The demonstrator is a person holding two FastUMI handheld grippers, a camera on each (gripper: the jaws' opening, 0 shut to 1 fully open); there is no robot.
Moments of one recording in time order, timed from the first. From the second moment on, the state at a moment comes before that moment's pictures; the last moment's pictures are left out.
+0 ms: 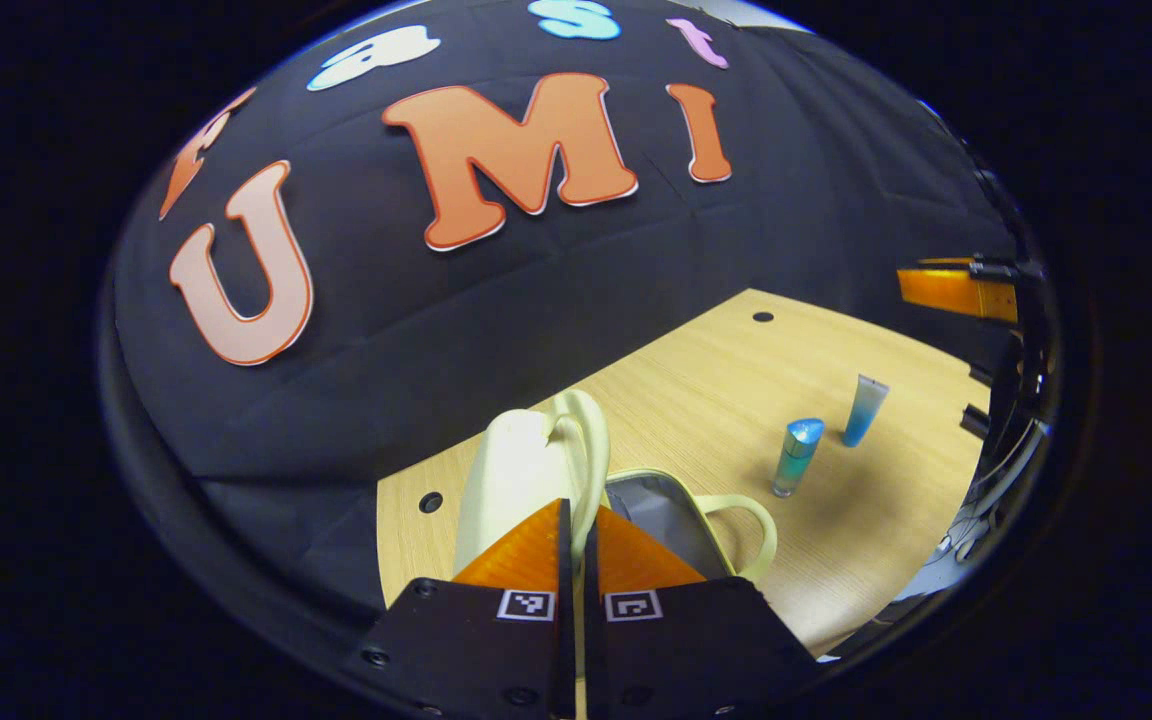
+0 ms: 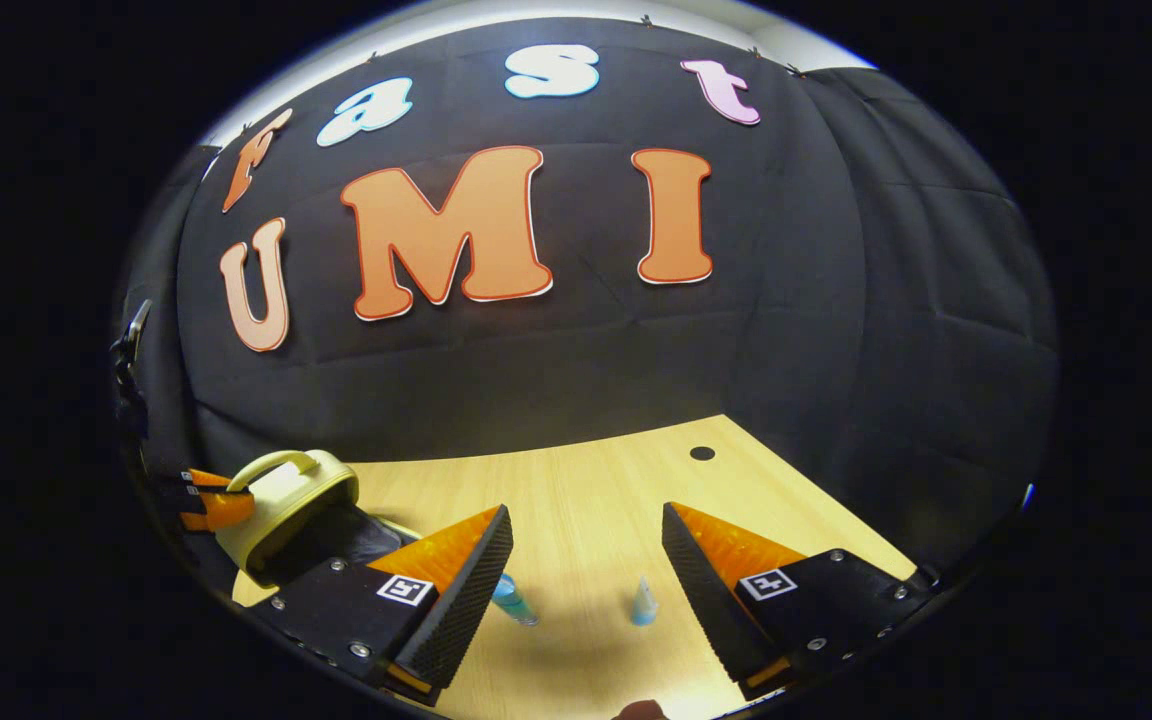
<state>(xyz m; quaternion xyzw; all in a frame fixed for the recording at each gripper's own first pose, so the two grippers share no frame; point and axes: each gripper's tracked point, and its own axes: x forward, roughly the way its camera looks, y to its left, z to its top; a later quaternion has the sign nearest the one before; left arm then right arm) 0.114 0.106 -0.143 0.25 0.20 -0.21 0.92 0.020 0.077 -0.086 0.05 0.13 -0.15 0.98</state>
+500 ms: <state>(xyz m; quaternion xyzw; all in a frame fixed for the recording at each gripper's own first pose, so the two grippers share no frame) 0.164 0.293 -0.104 0.08 0.21 -0.14 0.97 0.030 0.118 -0.070 0.09 0.12 -0.14 0.98</state>
